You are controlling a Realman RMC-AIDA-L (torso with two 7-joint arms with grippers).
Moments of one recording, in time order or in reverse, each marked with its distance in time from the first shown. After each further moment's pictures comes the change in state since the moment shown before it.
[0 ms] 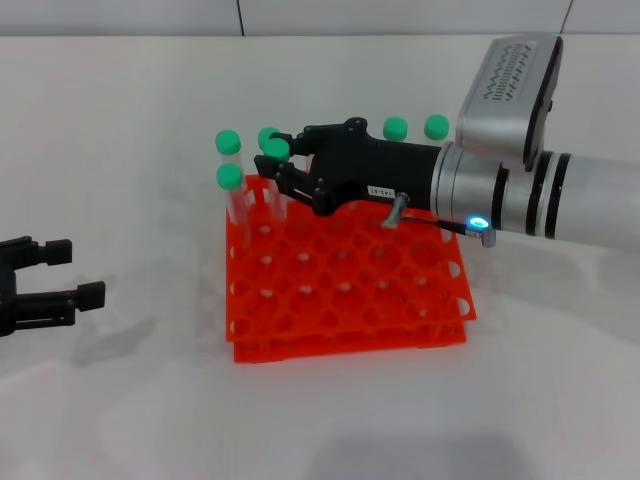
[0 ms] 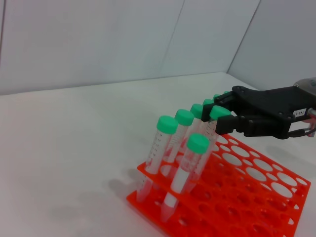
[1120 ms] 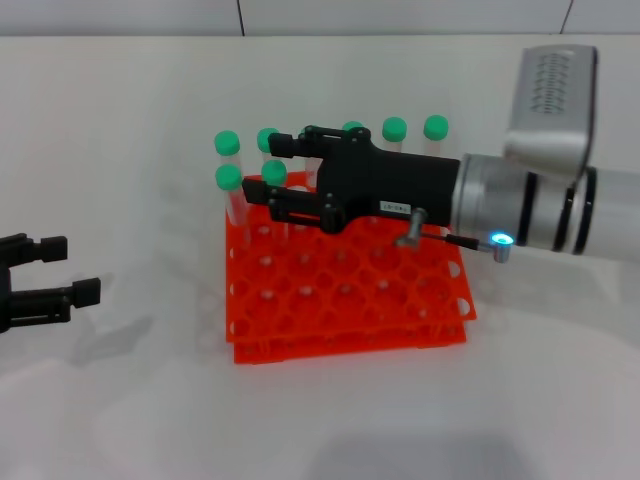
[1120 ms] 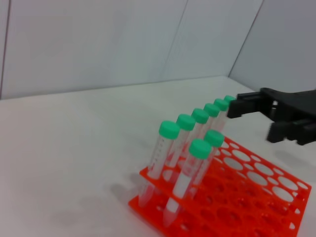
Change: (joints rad) left arm 0.003 0.004 -0.006 0.000 -0.010 0.003 0.000; right arm -0.052 -0.019 0.015 -0.027 -0.011 -0.149 0.003
